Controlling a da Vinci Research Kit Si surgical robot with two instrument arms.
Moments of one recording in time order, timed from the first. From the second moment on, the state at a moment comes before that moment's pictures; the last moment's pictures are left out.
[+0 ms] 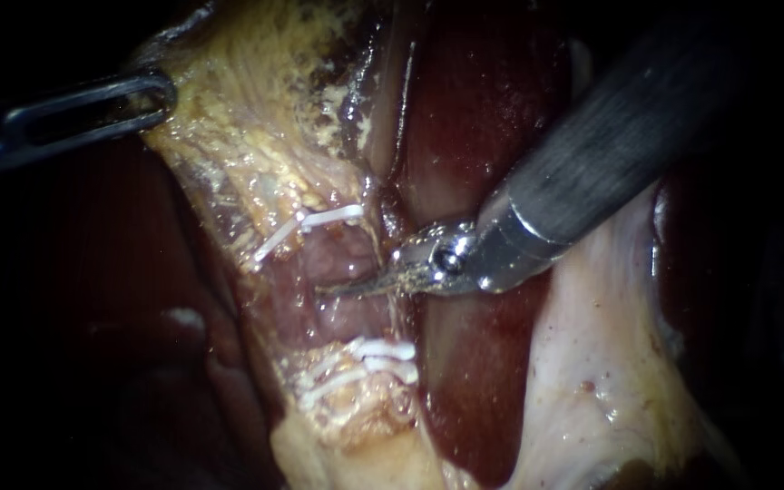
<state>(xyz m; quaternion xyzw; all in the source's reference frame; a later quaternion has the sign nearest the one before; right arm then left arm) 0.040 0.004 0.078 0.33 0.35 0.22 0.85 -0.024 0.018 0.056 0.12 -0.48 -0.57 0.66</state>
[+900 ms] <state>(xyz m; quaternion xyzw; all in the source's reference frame) 0.035 0.003 0.074 0.23 0.46 0.07 0.86 -0.024 0.018 0.056 0.12 -0.48 -0.57 0.66</state>
